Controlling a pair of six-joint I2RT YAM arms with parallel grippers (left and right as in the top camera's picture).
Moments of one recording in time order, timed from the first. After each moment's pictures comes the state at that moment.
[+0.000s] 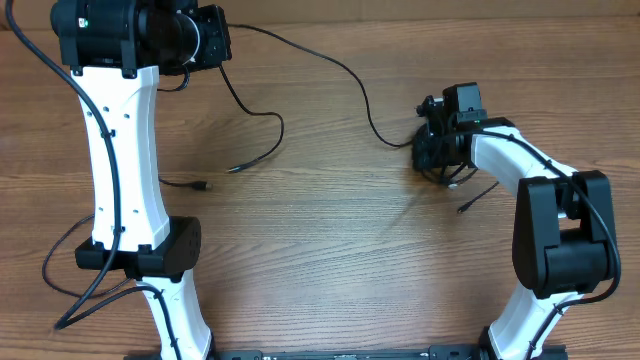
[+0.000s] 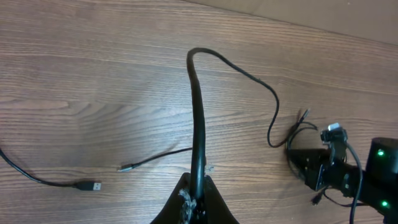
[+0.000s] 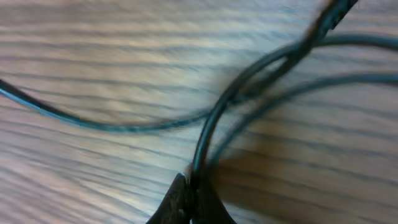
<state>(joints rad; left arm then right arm) -0.10 2.11 2.82 -1.68 0.20 -0.29 0.11 1.96 1.22 -0.46 -0.26 -0.03</state>
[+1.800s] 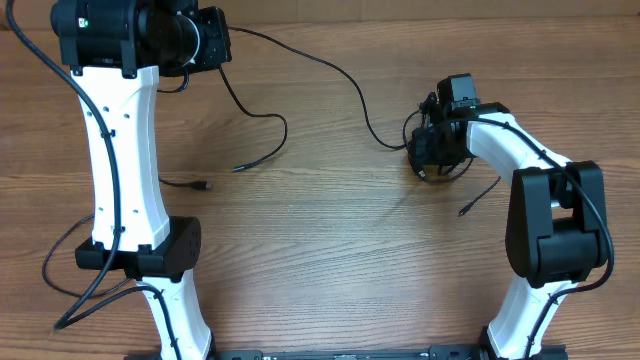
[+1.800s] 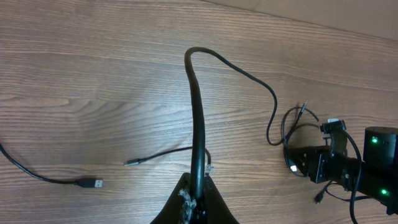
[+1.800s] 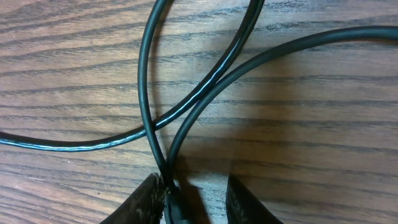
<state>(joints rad) -0.10 2.11 2.82 -1.69 0.20 -0.28 0.12 2.03 1.33 -0.64 -0.19 0.10</state>
